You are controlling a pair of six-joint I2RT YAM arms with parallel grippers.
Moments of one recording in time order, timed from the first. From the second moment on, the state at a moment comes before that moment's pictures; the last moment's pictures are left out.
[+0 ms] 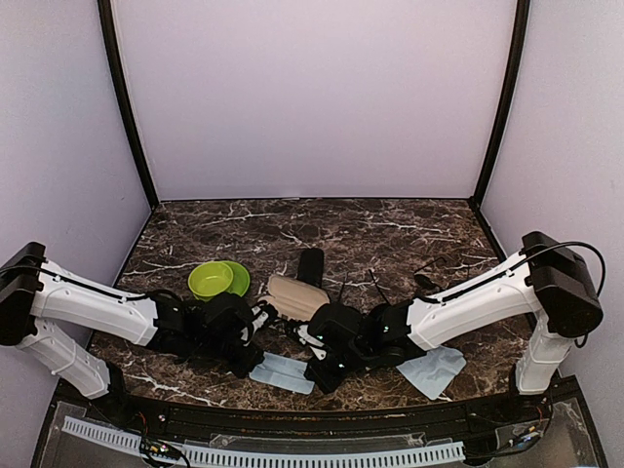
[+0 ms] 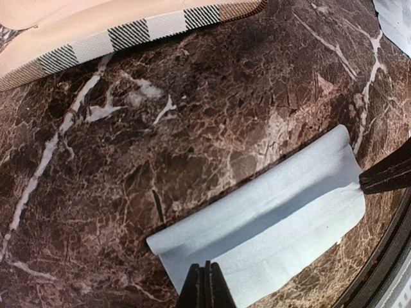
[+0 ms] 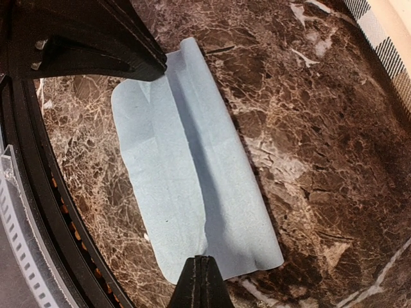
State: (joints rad) left arm -1.09 1.42 0.61 -0.22 -0.07 -0.40; right arm 1.30 1.79 0.99 -0.16 -0.05 0.41
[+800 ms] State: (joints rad) left arm -1.10 1.41 0.60 -0.22 -0.07 -0.41; right arm 1.30 1.79 0.98 -0.15 -0.07 0.42
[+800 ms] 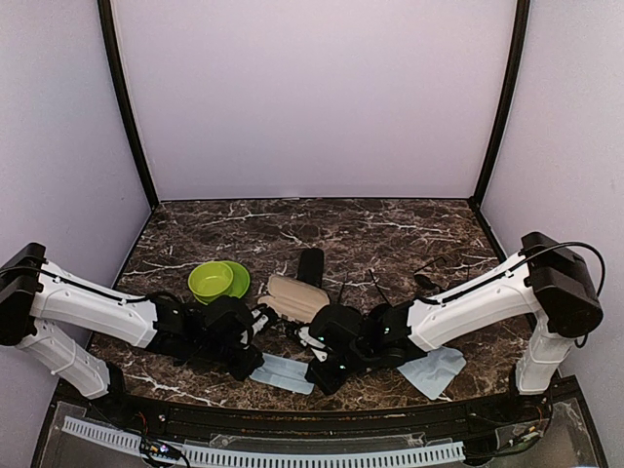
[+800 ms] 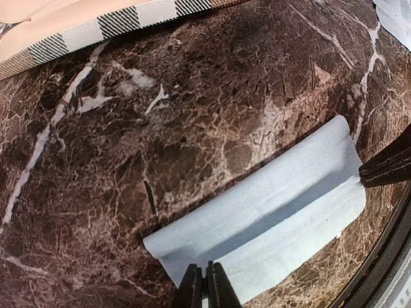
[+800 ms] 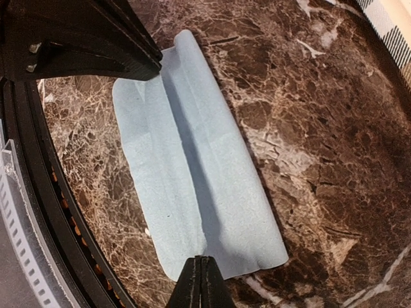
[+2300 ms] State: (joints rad) left arm -1.07 1.37 0.68 -0.38 -0.03 -0.43; right arm 1.16 1.71 0.91 -0.12 -0.12 0.44
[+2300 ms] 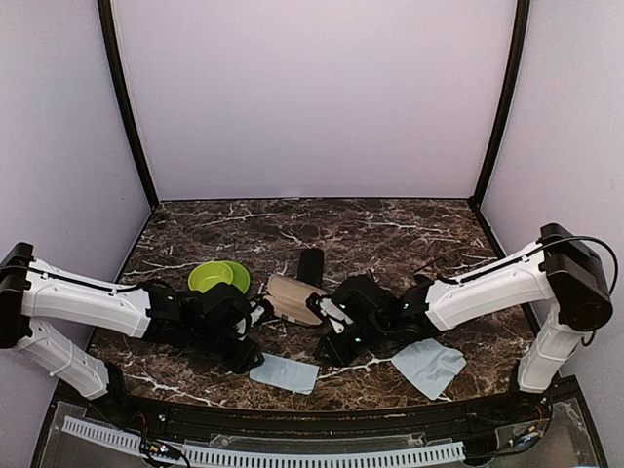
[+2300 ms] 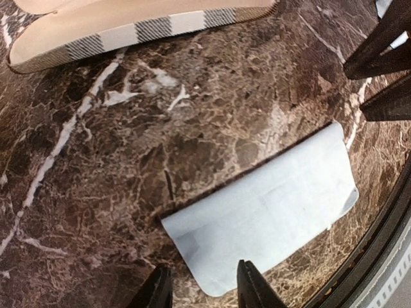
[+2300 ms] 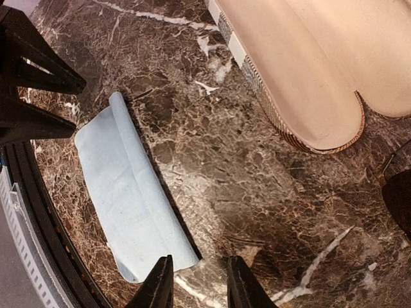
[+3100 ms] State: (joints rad) left arm -0.86 1.47 0.68 -0.25 0.23 -0.34; right arm 1.15 1.79 0.91 -0.07 -0.22 0.48
